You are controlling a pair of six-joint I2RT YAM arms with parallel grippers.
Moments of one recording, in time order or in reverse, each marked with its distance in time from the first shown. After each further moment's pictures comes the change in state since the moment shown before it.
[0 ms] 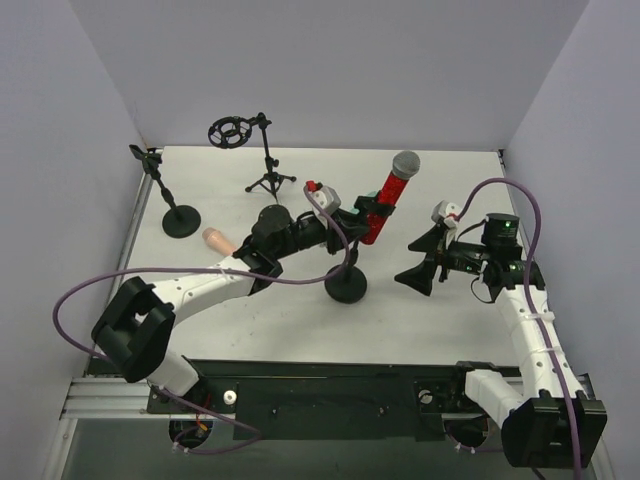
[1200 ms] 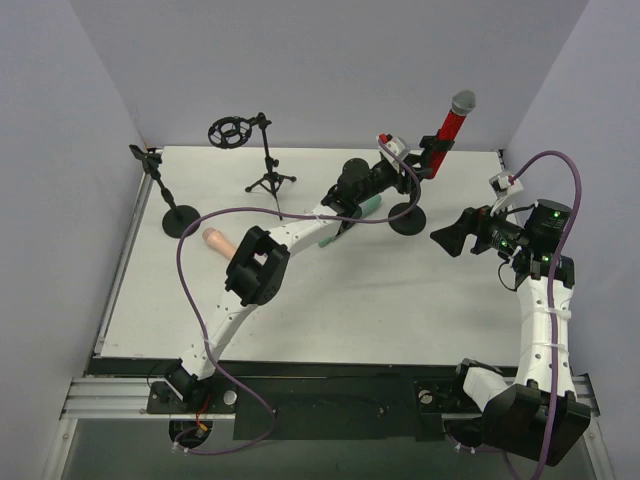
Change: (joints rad) left arm -0.010 1.052 1.288 -0.033 -0.097 0.006; right arm -0.303 0.051 0.161 0.015 0.185 0.355
